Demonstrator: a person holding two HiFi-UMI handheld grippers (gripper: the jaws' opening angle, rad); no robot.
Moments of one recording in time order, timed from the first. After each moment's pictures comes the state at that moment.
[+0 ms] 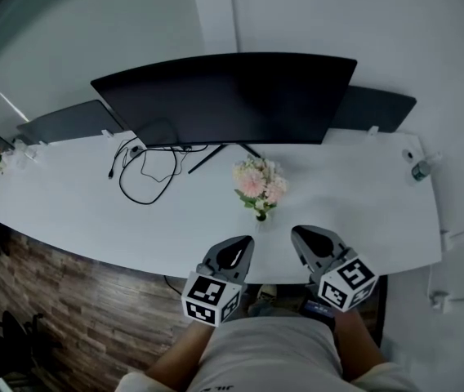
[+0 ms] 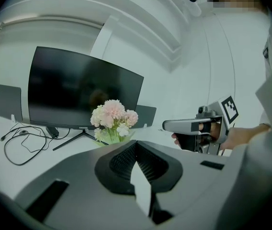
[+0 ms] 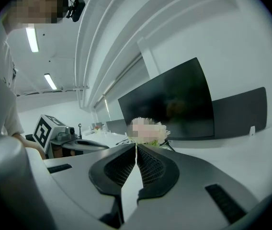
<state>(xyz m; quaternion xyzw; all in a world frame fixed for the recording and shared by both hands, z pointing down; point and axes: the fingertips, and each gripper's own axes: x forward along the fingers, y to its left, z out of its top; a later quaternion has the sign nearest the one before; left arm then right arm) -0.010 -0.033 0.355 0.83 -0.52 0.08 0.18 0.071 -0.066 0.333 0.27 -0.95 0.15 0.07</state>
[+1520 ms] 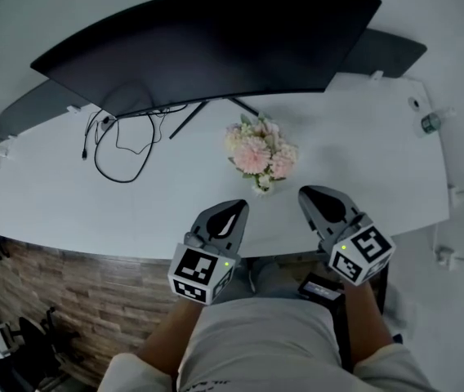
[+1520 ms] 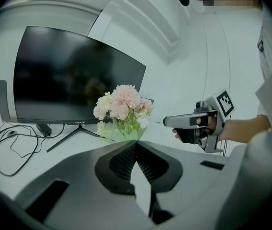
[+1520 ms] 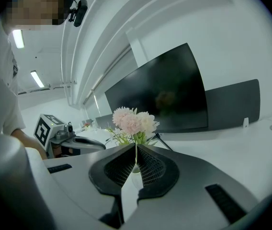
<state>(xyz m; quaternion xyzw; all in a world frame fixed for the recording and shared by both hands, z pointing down) -0.037 -0.070 0.385 0.85 -0.47 0.12 0.20 0.061 -0.103 0.364 0.32 -0.92 0.18 0.10</state>
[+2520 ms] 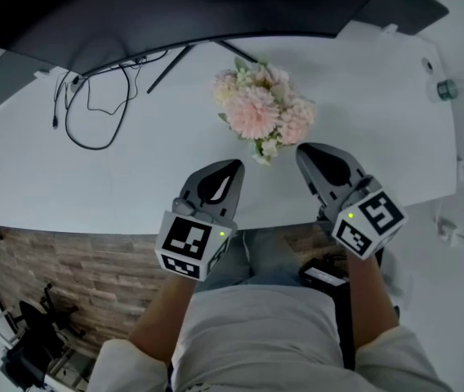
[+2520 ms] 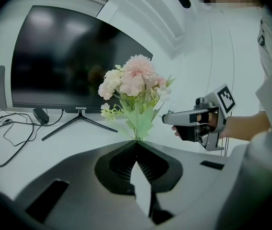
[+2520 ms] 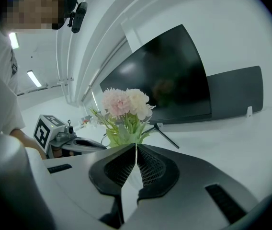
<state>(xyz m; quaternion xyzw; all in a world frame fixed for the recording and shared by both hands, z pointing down) -0.042 -0.085 0.440 0.85 -0.46 0.13 0.22 0.047 -0.119 0.411 0.32 -0.92 0.21 0.12</state>
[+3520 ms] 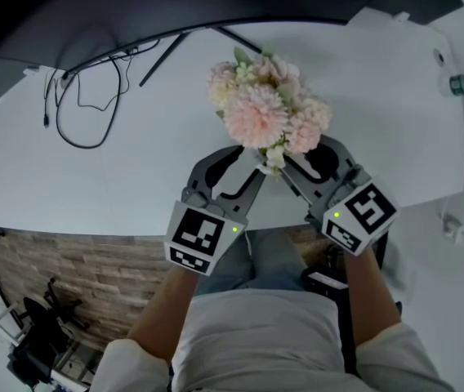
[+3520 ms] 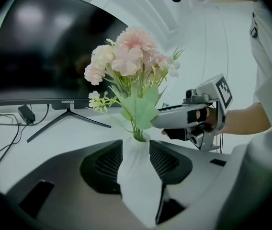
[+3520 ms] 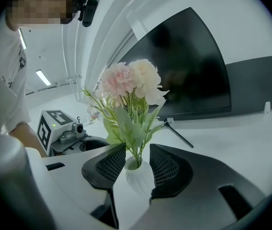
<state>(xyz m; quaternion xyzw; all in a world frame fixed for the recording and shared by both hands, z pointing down) -0.020 -0.101 0.469 0.87 -0.42 0.16 0.22 0.007 -0.125 0.438 0.26 -0.94 0.20 0.13</state>
